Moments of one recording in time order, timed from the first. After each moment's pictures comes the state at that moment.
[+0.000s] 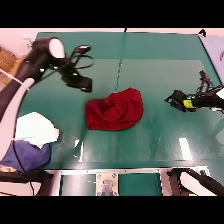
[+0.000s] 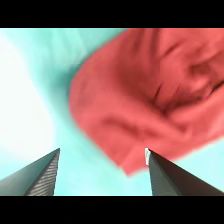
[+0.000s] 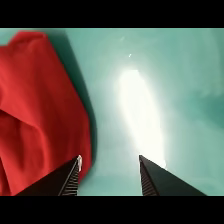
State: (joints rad) left arm -0.29 -1.56 1.61 1.29 -1.46 -1.44; right arm -0.24 -1.11 0.85 -1.02 1.05 1.56
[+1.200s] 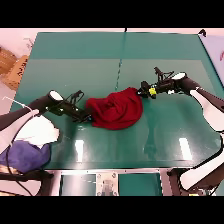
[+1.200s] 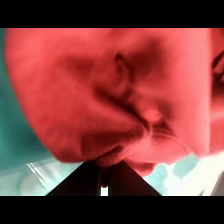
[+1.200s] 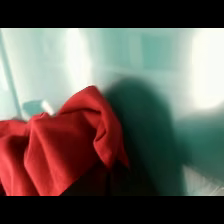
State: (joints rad) left arm -0.20 -1.56 0.91 0.72 -1.01 -1.30; right arm -0.04 -1.81 1.33 -0.65 1.09 1.27
